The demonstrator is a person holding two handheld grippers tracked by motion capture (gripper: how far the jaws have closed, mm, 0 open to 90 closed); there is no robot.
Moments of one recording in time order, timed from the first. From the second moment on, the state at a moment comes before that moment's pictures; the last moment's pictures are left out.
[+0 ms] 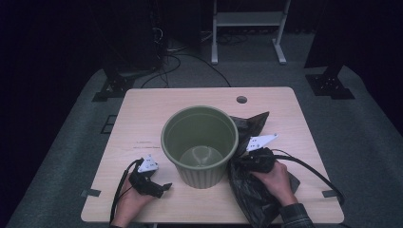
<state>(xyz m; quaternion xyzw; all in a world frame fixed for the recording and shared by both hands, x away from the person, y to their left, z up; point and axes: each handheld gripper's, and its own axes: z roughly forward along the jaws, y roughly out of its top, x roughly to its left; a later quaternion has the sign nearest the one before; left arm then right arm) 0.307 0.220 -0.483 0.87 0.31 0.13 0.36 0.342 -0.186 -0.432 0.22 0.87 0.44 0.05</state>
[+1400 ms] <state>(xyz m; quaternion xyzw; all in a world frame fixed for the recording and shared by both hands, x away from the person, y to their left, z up) 0.307 0.220 -0.483 0.87 0.31 0.14 0.36 0.304 -0.192 -0.296 0.04 0.85 0.52 0.00</state>
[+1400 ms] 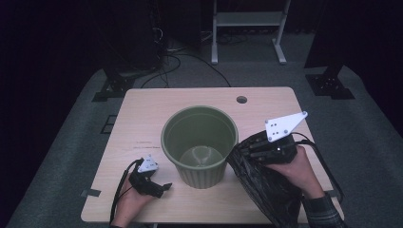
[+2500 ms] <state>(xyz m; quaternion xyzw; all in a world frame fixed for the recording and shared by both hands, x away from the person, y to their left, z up) 0.307 0.220 -0.483 0.87 0.31 0.13 0.36 0.351 -0.094 -0.213 -0.02 0.83 0.56 0.01</state>
